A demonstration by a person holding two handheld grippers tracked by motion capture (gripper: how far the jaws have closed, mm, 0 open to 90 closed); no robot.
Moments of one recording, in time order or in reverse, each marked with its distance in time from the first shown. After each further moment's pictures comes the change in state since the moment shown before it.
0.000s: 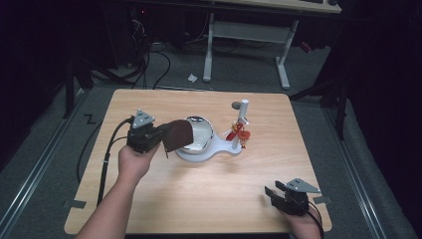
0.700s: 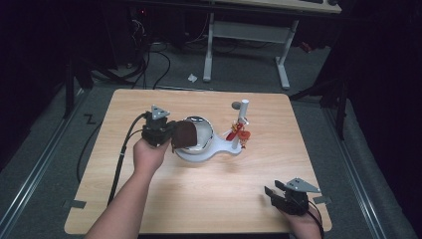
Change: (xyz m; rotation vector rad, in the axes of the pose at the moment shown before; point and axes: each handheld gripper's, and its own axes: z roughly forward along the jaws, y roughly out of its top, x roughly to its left) left arm -0.009 0.008 0.047 0.076 0.075 -0.025; right arm -0.001 0.001 0.001 -0.004 0.012 -0.012
